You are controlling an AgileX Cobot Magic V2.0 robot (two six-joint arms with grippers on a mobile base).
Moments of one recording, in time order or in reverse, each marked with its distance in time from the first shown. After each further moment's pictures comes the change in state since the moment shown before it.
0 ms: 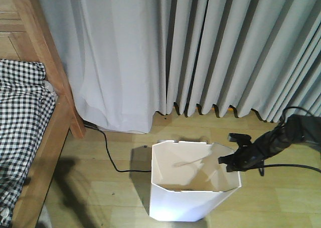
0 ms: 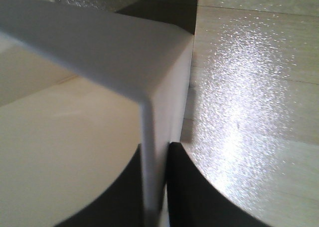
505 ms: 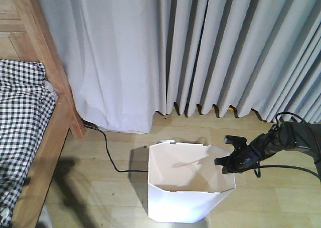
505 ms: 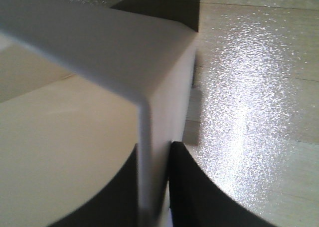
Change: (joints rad) left arm 0.000 0.000 0.000 0.000 0.000 0.000; right arm 0.020 0.071 -0.097 -0.073 0.030 0.097
